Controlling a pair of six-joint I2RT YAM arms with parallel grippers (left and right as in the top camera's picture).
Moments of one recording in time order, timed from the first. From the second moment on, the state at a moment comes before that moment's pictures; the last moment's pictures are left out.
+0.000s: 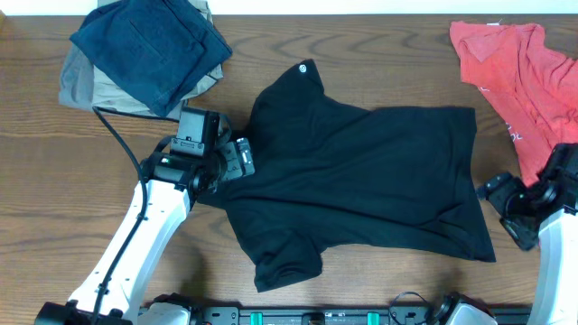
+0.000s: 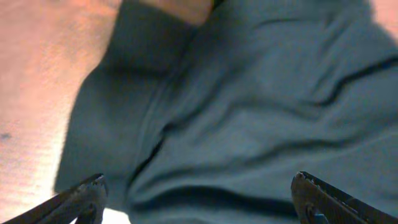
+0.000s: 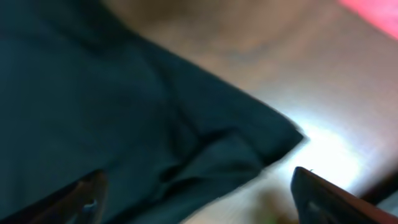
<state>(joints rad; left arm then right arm) -0.23 1.35 0.94 -0.66 0.12 -0.49 -0.49 1.20 0.92 -1.02 -0.12 0.44</state>
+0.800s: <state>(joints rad) -0.23 1.75 0.94 -0.32 0.18 -0.57 -0.20 1.57 0.90 -0.65 -0.20 0.48</state>
